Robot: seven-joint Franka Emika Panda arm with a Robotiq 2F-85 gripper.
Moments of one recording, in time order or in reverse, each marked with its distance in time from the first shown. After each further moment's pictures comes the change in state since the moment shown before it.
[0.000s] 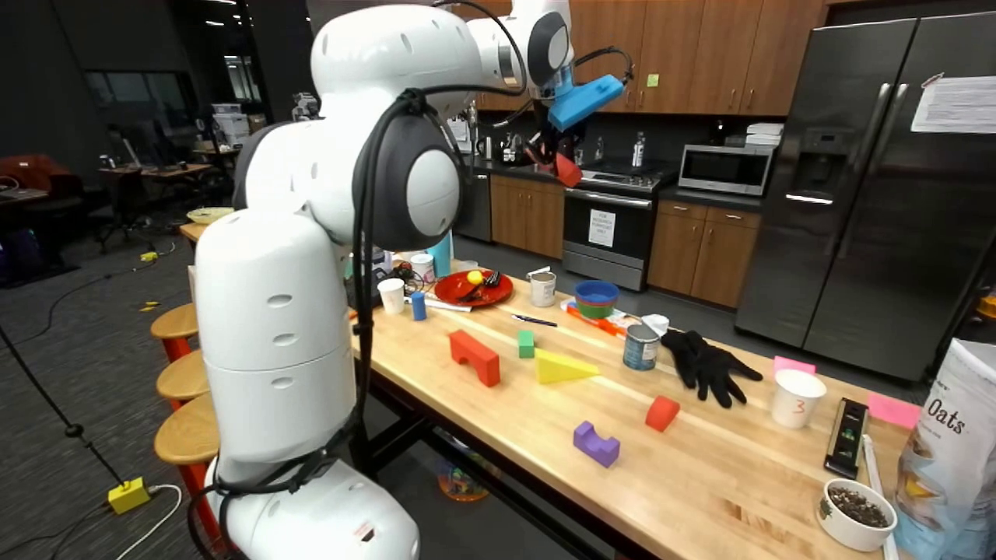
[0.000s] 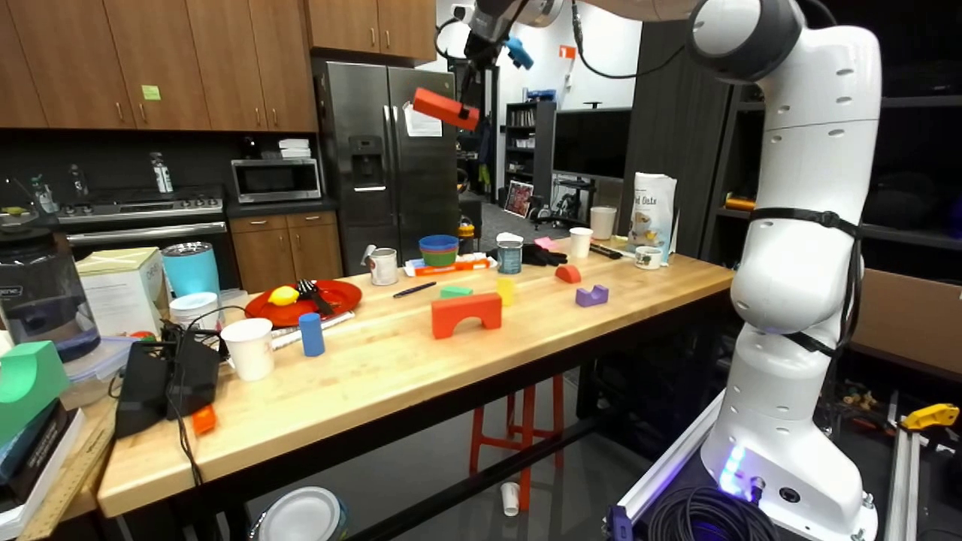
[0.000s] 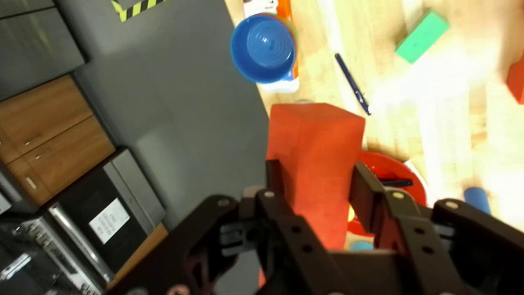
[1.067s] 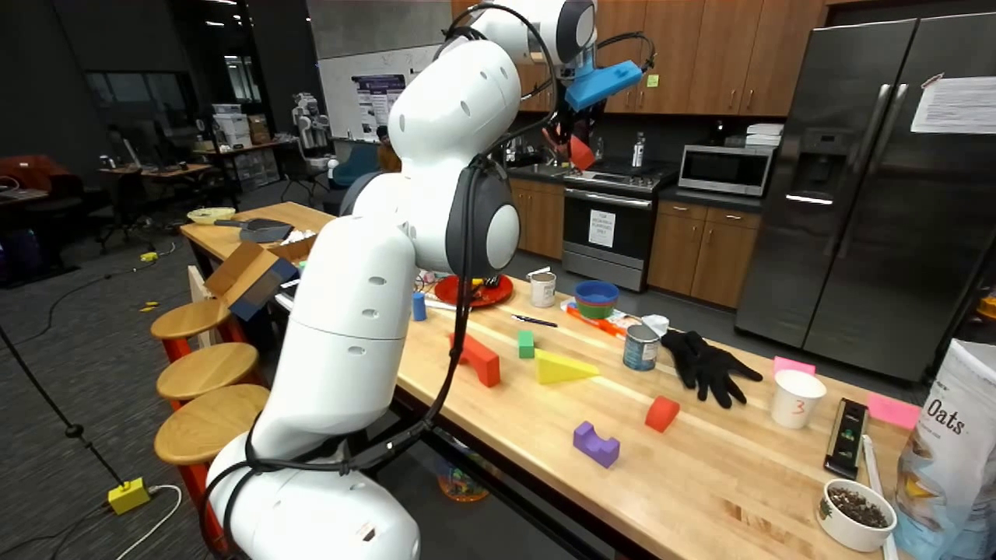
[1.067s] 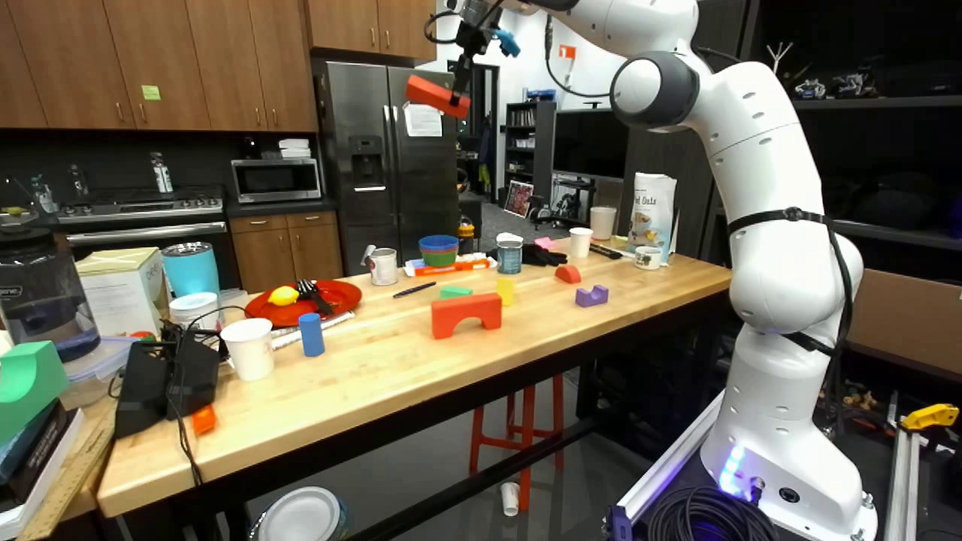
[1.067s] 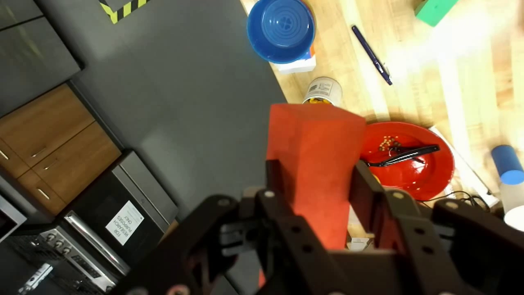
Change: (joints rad) arm -0.002 0.353 -0.012 0.624 0.040 -0.283 0.069
